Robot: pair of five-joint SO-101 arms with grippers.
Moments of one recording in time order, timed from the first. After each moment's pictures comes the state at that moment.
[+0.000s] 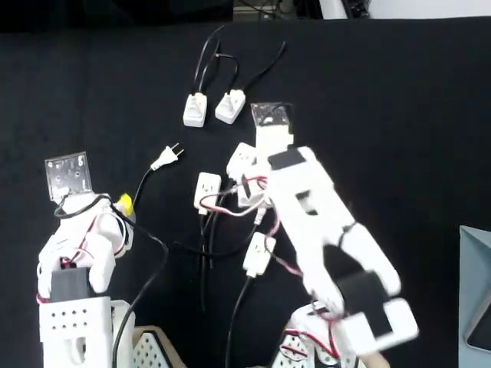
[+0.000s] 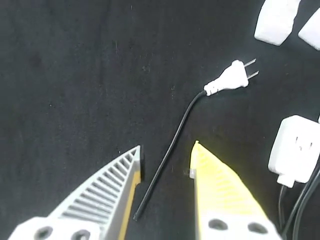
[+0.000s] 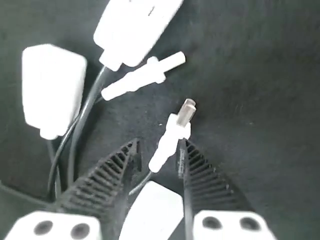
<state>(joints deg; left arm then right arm) -12.4 -81.5 76.6 55.2 3.8 -19.9 -4.4 33.4 60.6 -16.2</state>
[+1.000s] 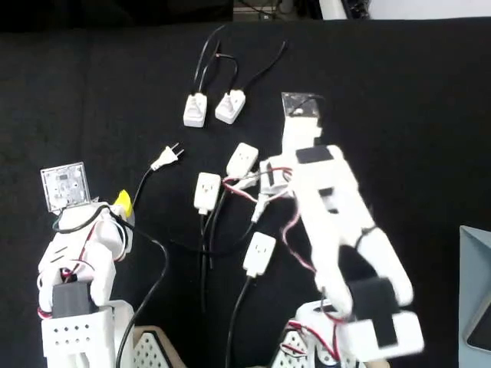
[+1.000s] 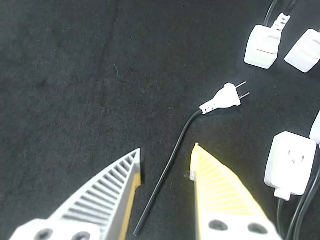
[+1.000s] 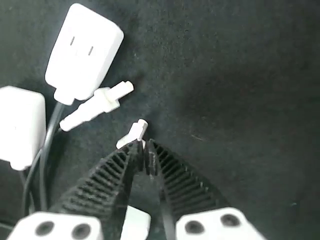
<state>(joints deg) -12.4 -90.6 79.4 55.9 3.8 -10.4 -10.6 36.2 56.5 -8.0</state>
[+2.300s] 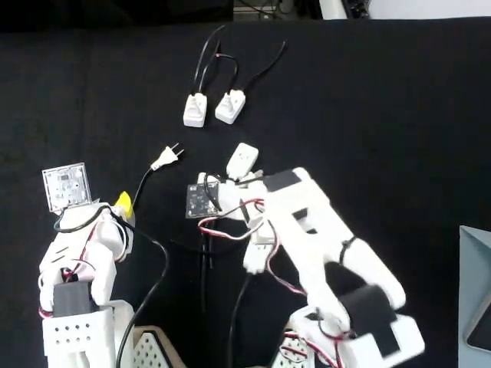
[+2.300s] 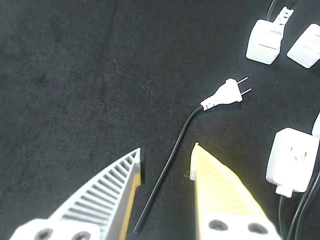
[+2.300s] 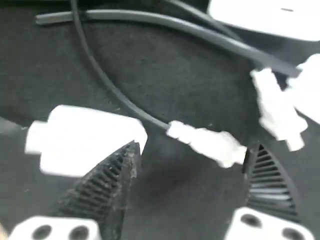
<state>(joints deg) -12.4 -90.6 80.2 55.9 3.8 -22.9 -10.2 44.6 58.2 67.9</state>
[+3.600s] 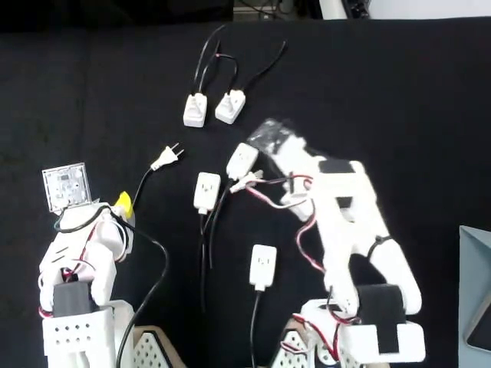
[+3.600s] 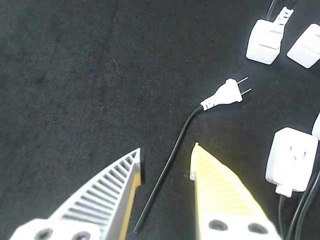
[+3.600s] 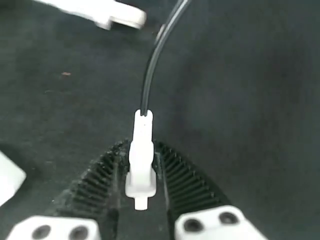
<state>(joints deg) -12.4 -90.6 80.2 55.9 3.8 -1.4 -11.0 43.8 51.3 43.0</state>
